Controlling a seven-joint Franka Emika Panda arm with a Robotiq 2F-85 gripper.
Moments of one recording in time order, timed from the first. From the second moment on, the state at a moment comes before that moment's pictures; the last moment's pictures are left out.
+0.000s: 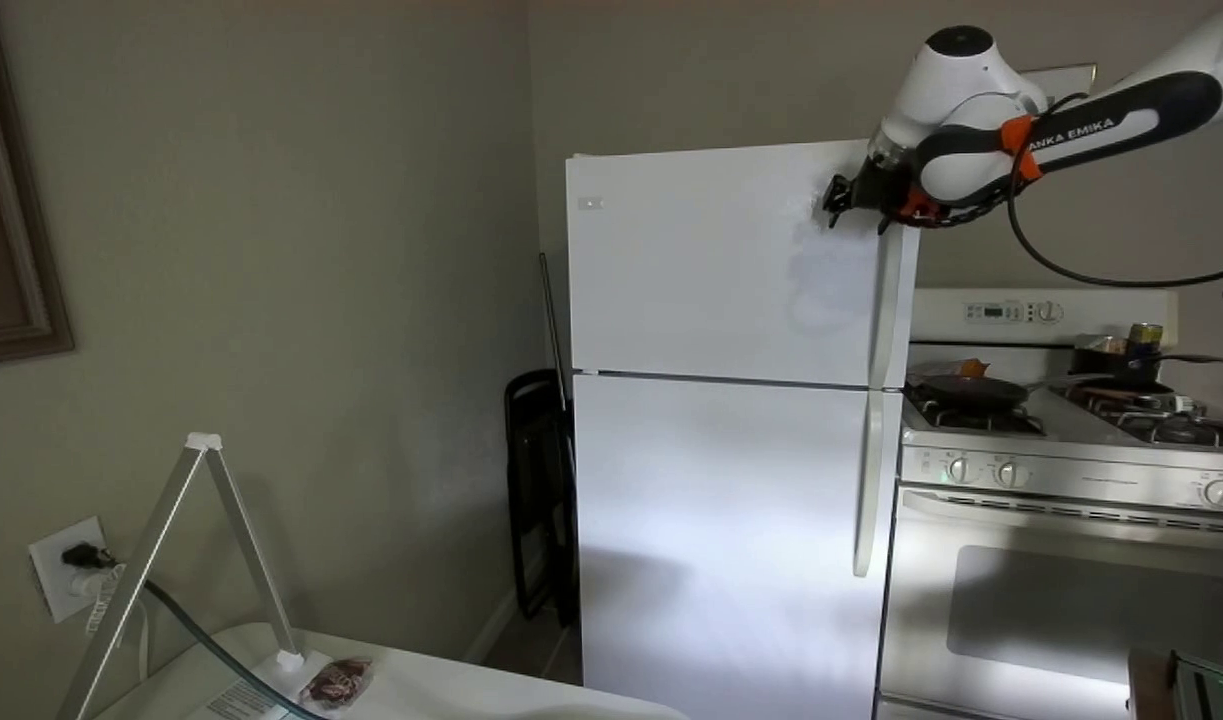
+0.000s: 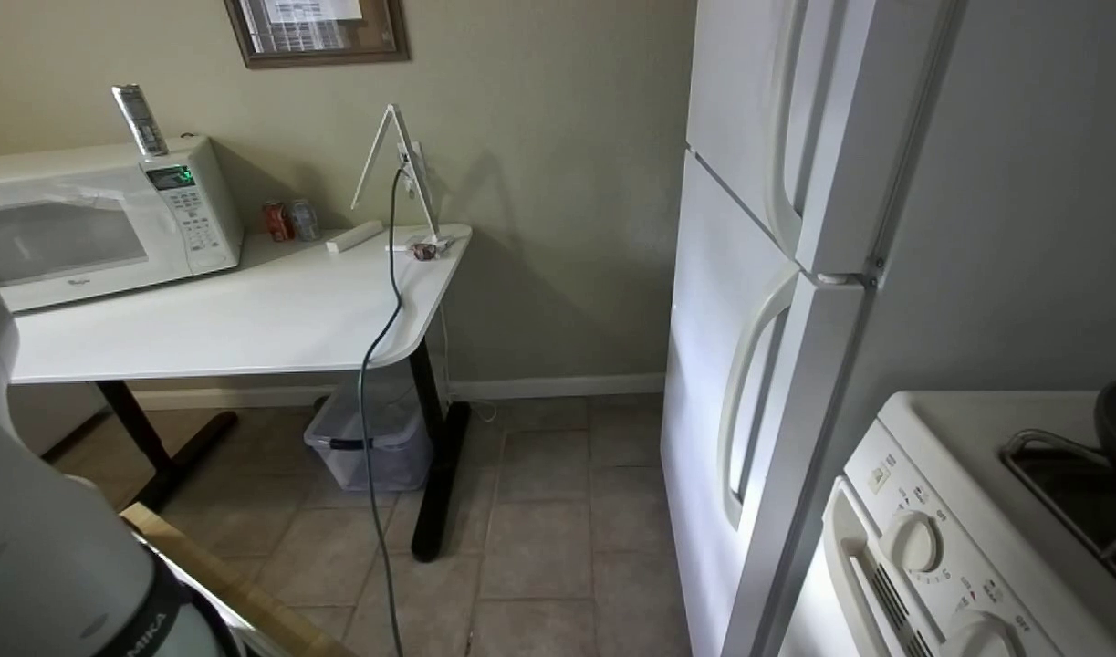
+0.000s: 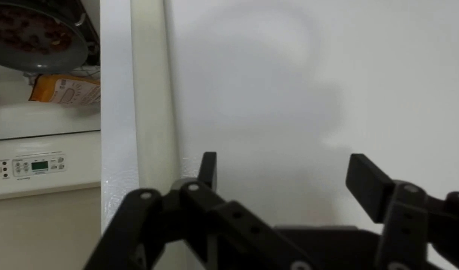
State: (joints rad) arm -0.36 -0.32 0.02 -1.97 -0.64 2.41 1.03
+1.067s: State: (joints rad) arm -0.30 -0.11 -0.05 -1.79 -0.95 2.41 1.33
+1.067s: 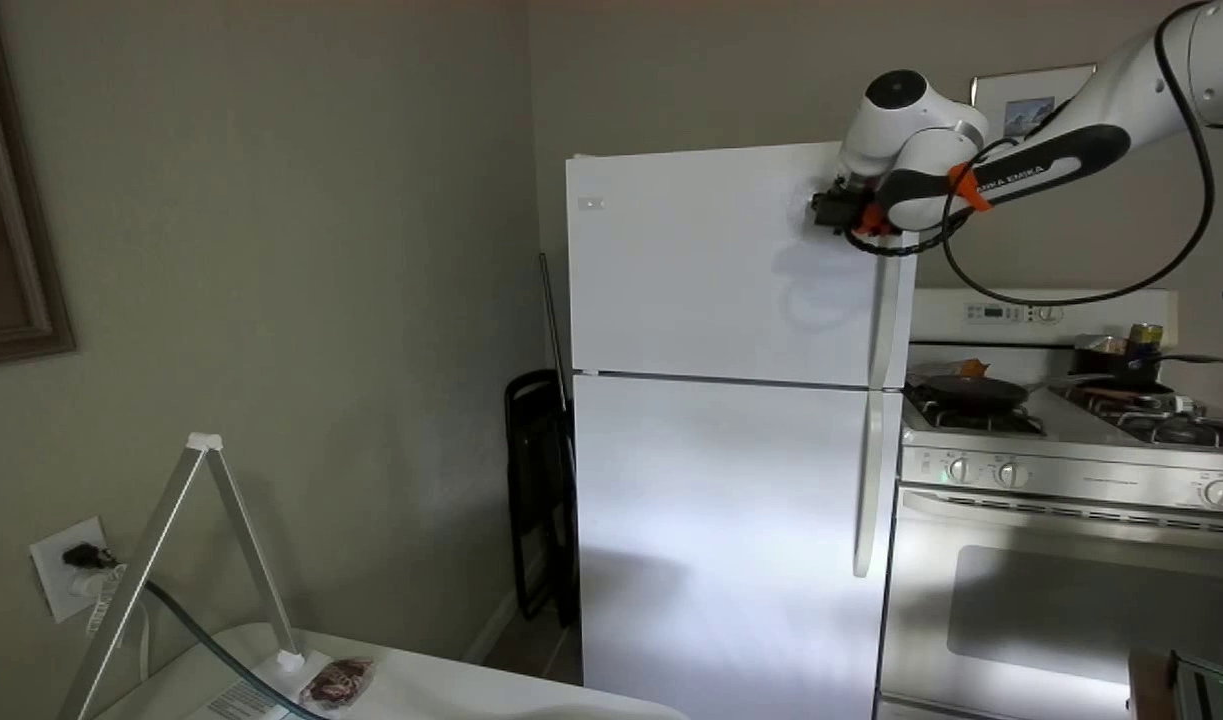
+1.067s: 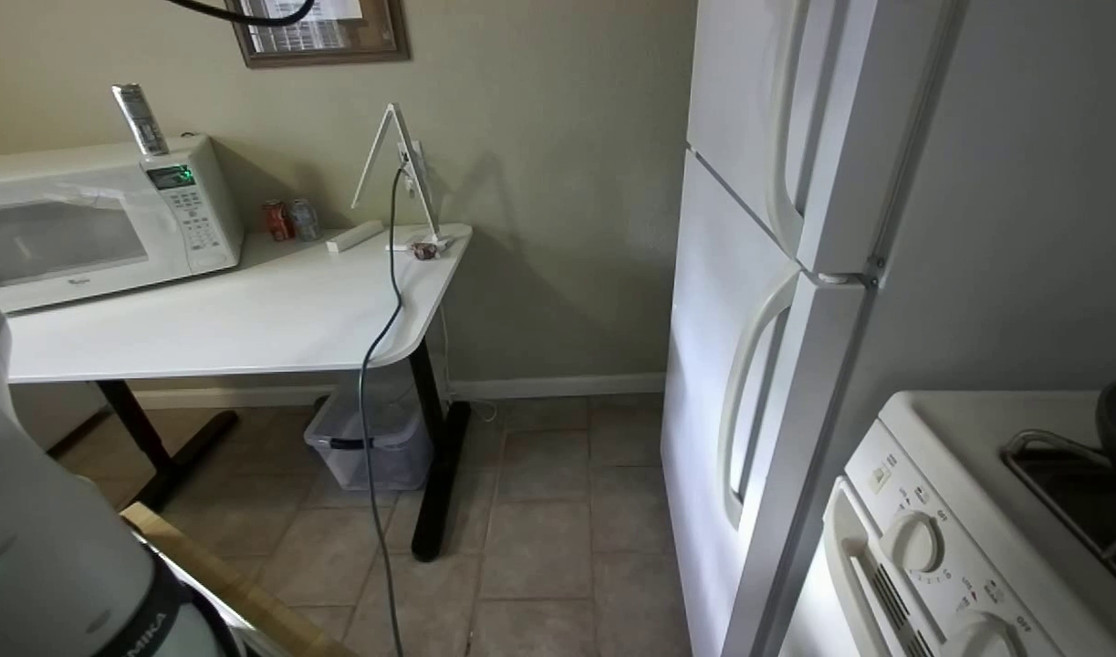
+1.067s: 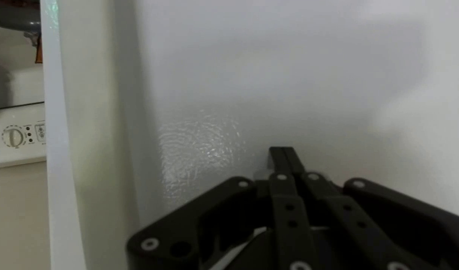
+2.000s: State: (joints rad) arm -0.21 -0.12 -0.10 -1.78 -0.77 2.19 0.99
